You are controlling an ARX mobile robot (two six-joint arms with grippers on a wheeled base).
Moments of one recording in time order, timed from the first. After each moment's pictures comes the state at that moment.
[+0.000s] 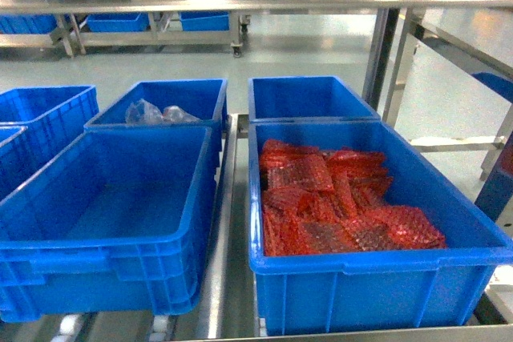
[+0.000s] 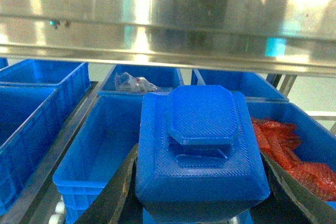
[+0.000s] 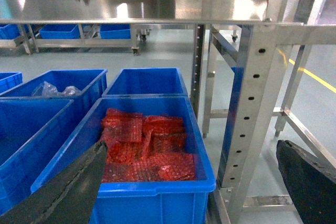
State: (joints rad) left arm -0.33 0.38 0.22 0.08 -0.35 -0.13; right arm 0.00 0.01 0.01 -0.01 0.00 0.00
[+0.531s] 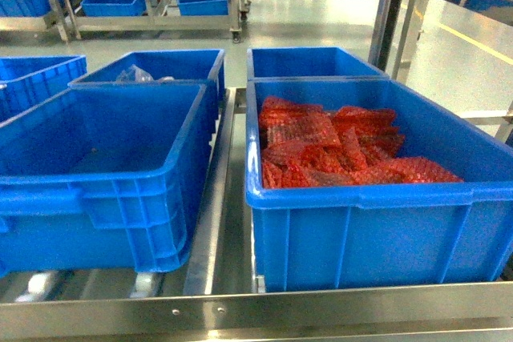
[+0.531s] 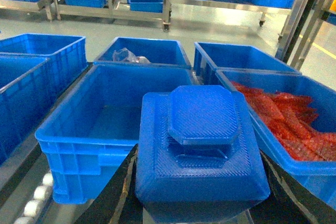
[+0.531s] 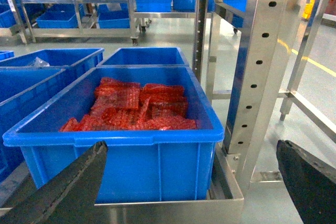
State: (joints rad) left arm -0.33 0.38 0.22 0.08 -0.35 -0.13; right arm 0.00 0.01 0.01 0.00 0.00 0.00
